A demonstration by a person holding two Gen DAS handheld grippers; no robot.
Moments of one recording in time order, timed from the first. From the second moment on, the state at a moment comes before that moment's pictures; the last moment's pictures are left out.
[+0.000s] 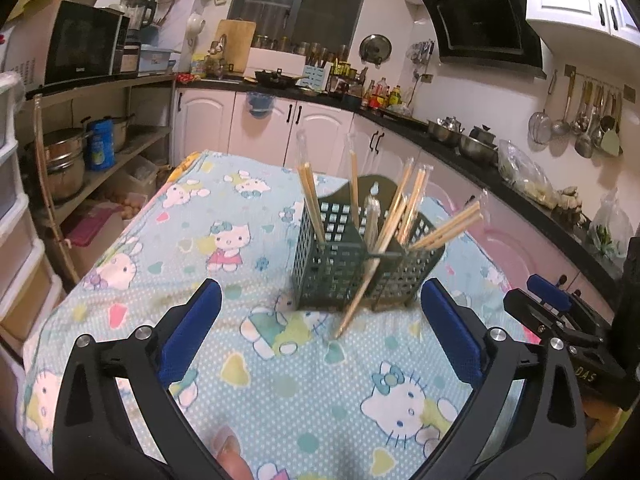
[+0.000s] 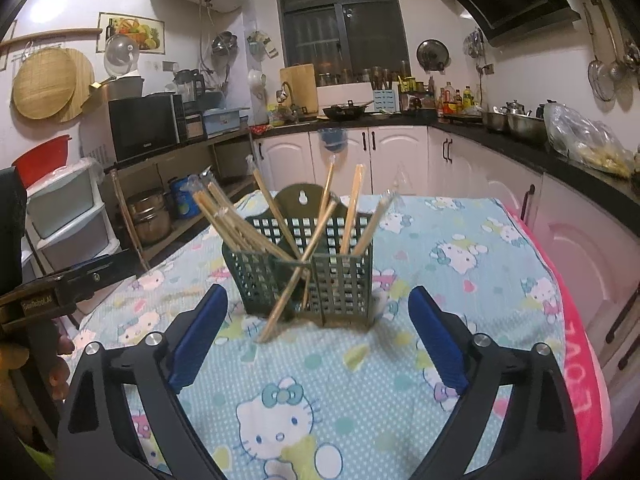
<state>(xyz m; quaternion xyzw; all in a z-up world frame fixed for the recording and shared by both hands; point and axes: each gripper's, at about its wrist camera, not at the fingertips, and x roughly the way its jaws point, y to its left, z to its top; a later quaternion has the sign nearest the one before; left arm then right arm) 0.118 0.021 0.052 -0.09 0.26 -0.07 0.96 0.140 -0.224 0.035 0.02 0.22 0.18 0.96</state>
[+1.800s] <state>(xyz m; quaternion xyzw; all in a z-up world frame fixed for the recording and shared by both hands) 0.093 -0.003 -0.025 -0.06 0.22 -0.05 0.97 0.099 -0.242 -0.040 0.01 0.19 0.10 0.98</state>
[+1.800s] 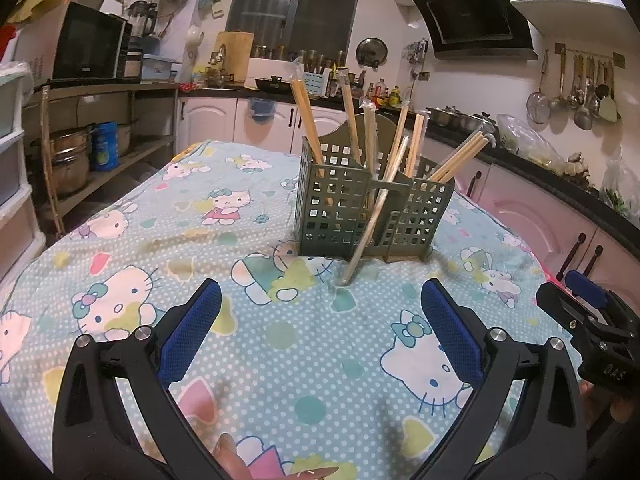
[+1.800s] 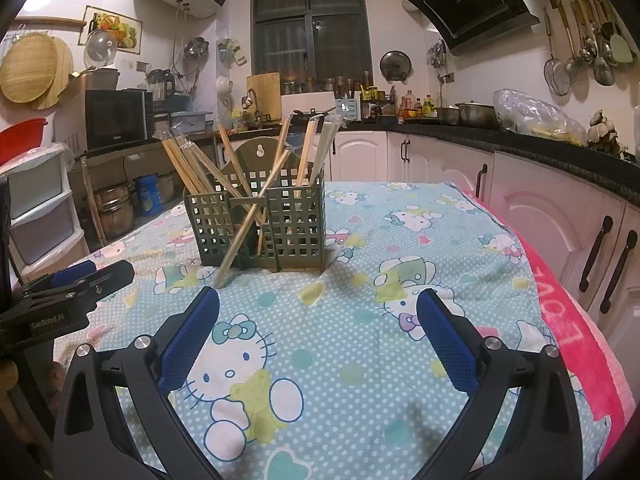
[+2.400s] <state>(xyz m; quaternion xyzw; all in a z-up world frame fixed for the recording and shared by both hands) 0.096 -0.001 -0.027 -0.07 0.23 -0.04 0.97 0.099 -0.241 -0.039 0.01 0.19 0.10 0.98</state>
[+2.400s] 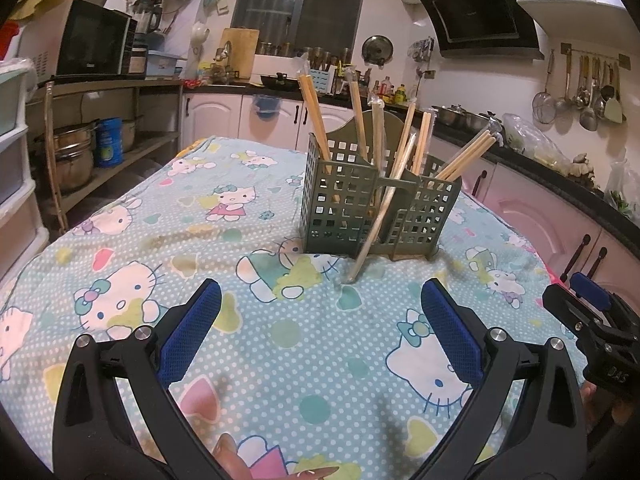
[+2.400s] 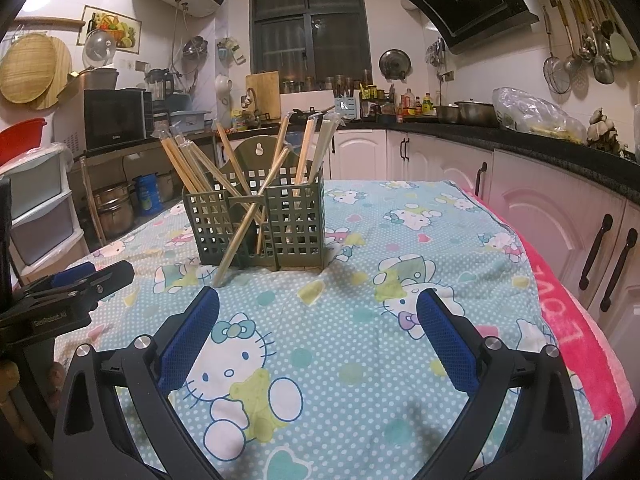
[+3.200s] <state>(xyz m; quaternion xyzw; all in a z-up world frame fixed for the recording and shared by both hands) 0.095 -0.001 -0.026 -0.07 0.23 -0.04 0.97 0.098 -0.241 -0.040 0.01 0.19 0.10 0.98</state>
